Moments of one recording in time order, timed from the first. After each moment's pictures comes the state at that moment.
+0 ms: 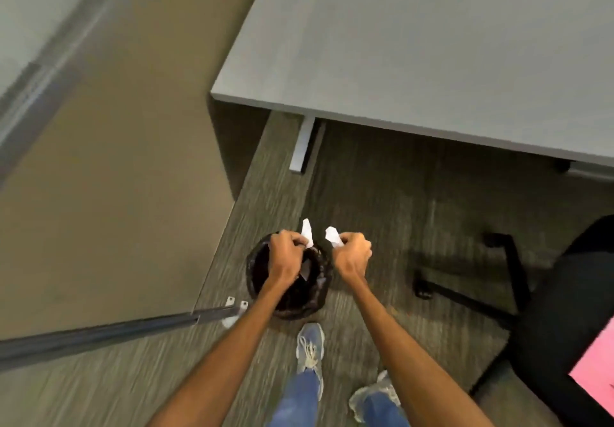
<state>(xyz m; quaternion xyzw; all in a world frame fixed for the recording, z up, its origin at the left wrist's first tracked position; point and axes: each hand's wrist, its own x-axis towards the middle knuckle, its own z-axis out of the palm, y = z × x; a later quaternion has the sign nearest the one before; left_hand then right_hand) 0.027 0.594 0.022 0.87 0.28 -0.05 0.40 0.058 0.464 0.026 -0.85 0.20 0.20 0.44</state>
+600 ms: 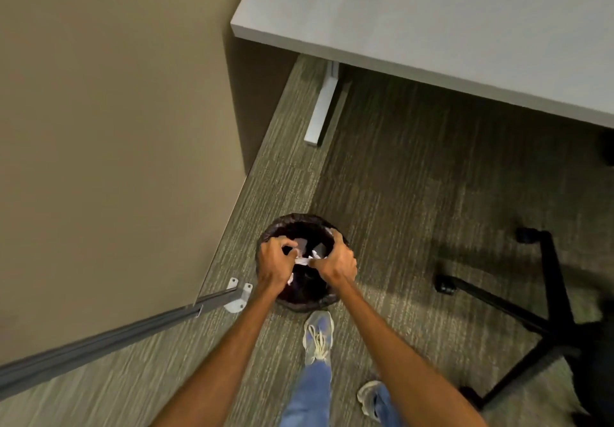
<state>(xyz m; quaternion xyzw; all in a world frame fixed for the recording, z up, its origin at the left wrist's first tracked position) -0.008 0.687 -0.101 0.85 0.34 -0.10 0.39 0.035 0.560 -0.101 -0.87 0.12 0.36 0.32</state>
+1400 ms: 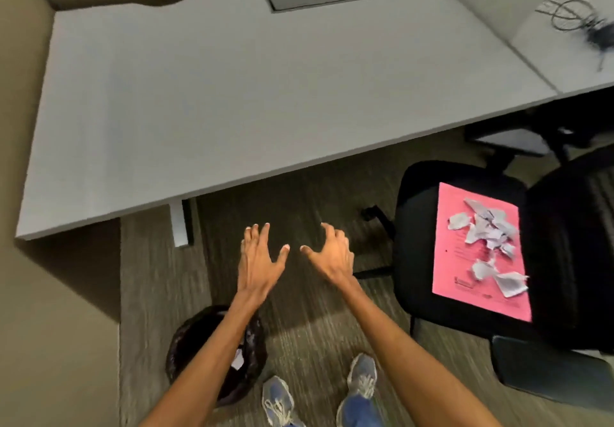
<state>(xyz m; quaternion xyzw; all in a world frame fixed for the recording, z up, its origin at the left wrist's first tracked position) 0.121 0.448 0.067 0.95 -0.06 -0.11 0.28 0.091 0.282 0.086 -0.89 0.28 0.12 0.35</state>
